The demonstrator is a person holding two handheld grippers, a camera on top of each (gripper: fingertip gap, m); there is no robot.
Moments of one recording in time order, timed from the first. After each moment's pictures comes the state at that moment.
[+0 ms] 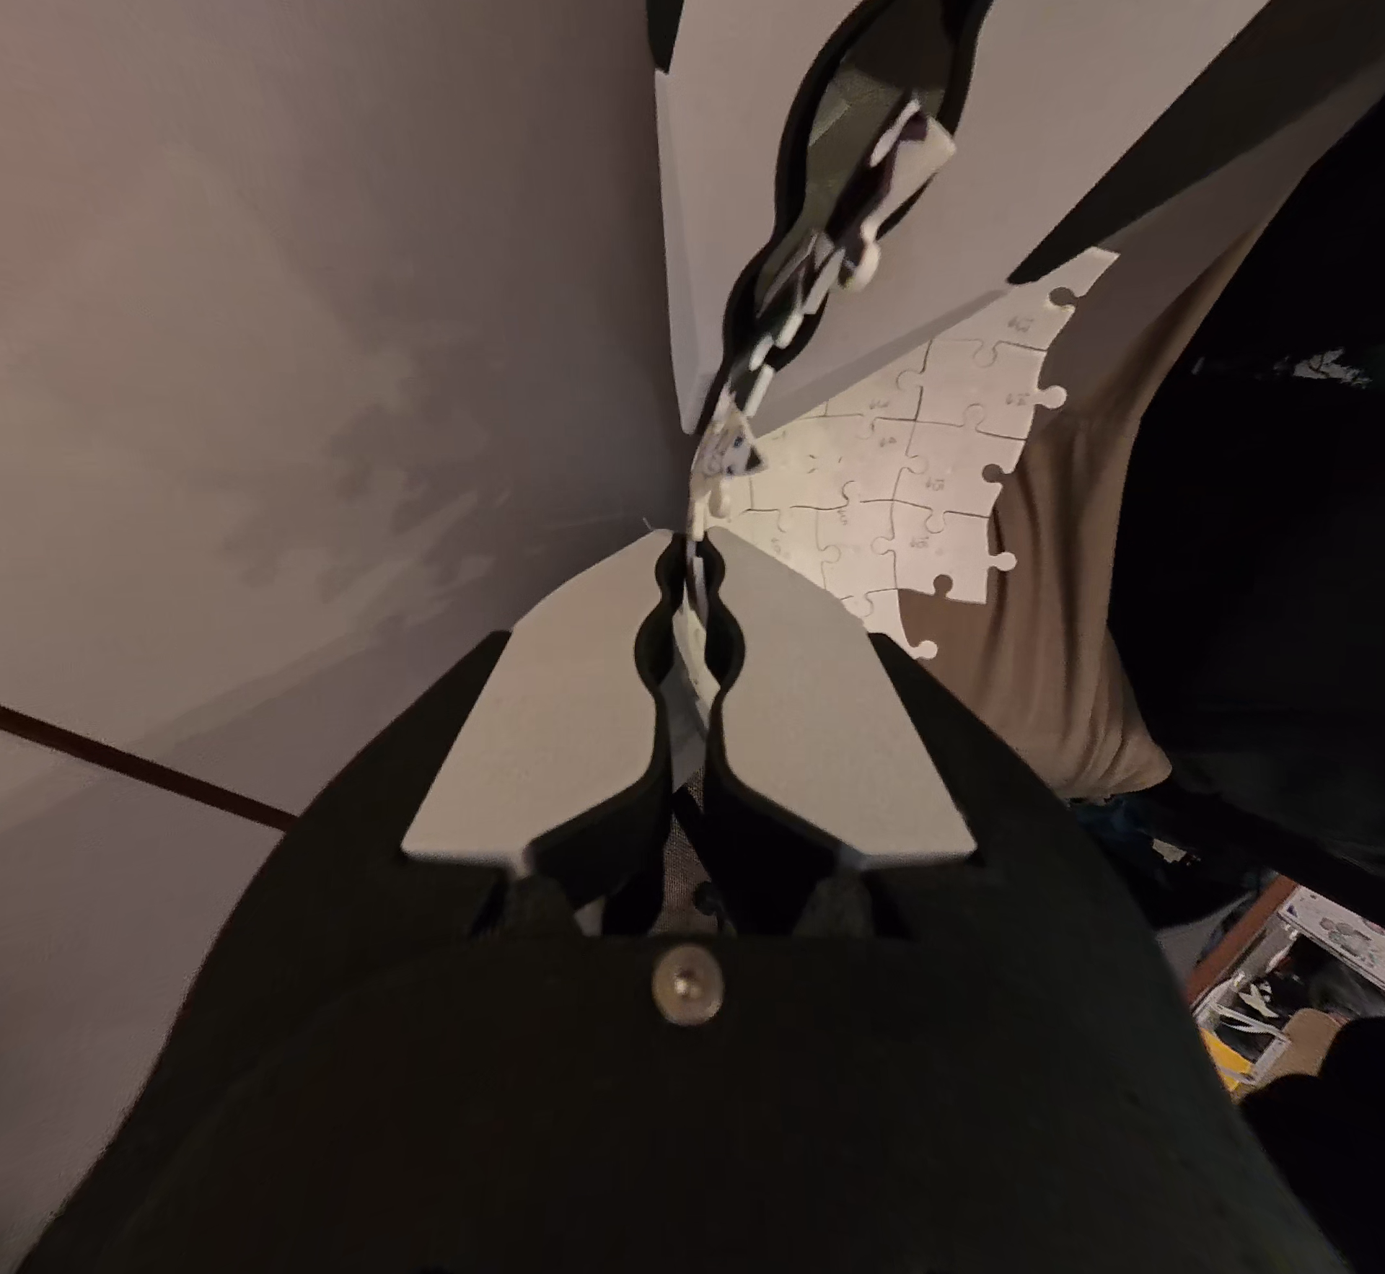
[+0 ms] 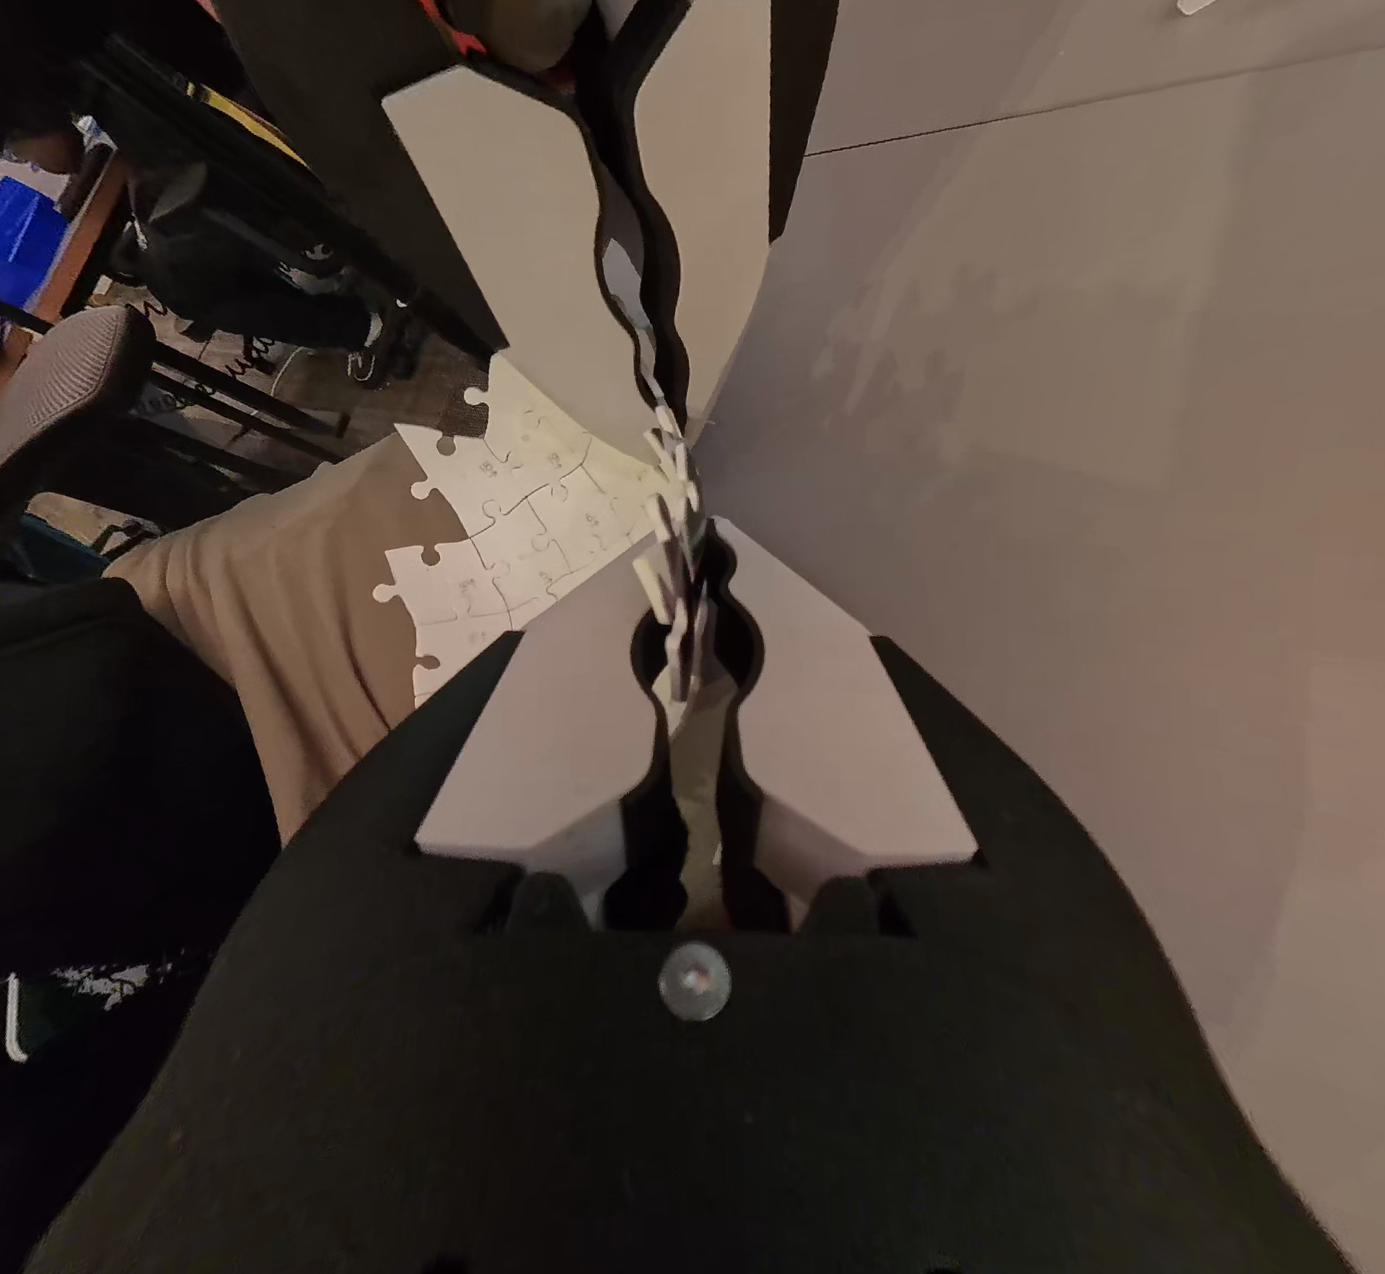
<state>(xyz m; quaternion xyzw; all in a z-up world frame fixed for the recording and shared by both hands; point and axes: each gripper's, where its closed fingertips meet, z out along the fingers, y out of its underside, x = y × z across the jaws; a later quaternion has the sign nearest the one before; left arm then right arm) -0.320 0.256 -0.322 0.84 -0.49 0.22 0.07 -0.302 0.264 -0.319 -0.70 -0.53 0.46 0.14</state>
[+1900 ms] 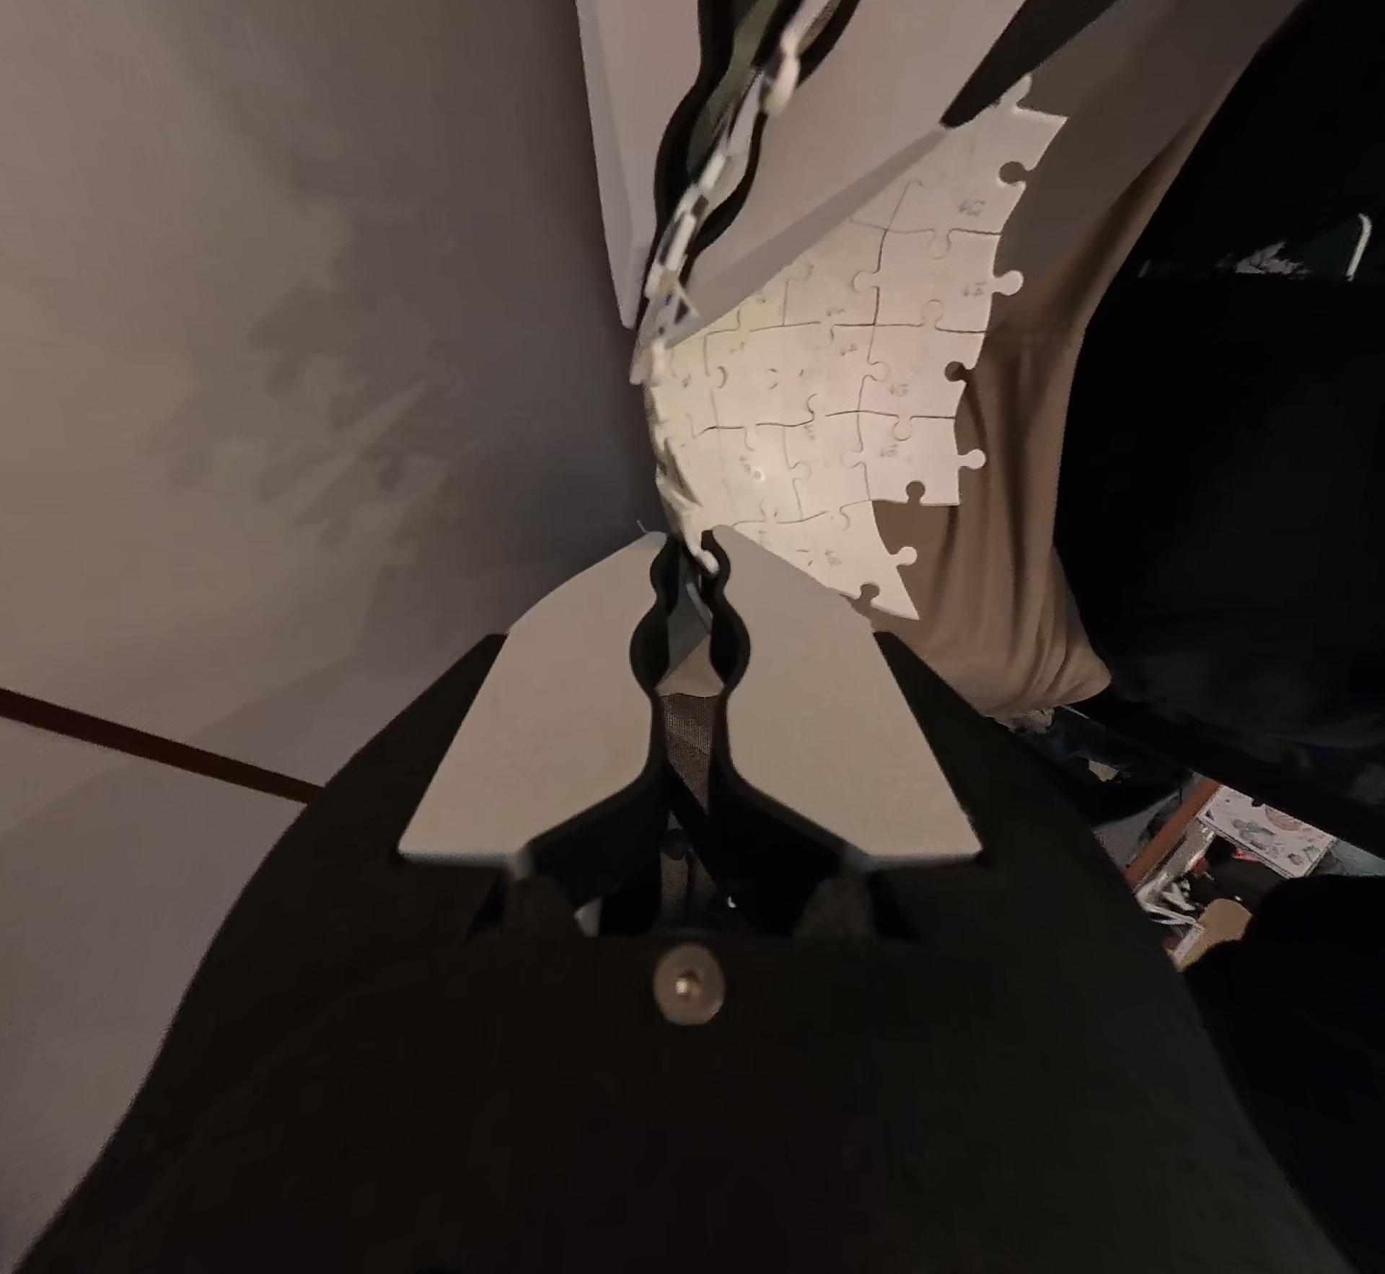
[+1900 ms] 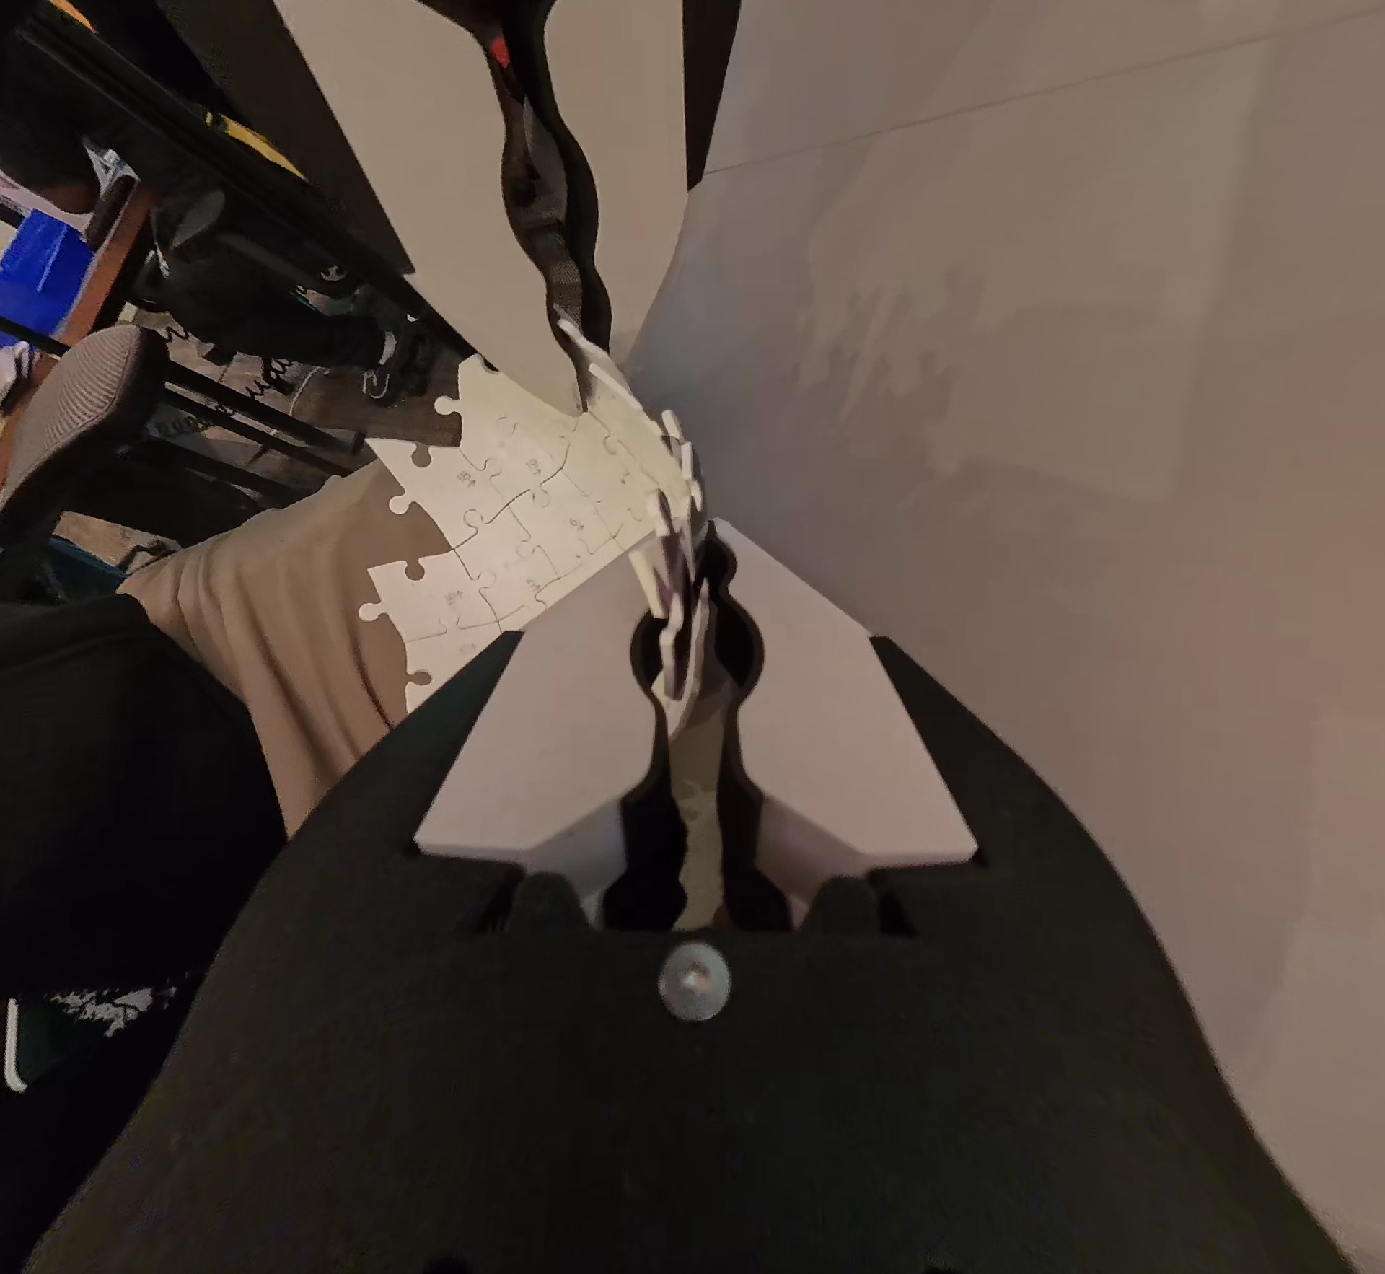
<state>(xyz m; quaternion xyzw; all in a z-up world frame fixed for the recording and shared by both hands) -0.338 0.234 -0.311 0.83 -0.49 0.24 0.12 -0.304 0.259 -0.323 -0.70 -0.52 0.47 0.14</state>
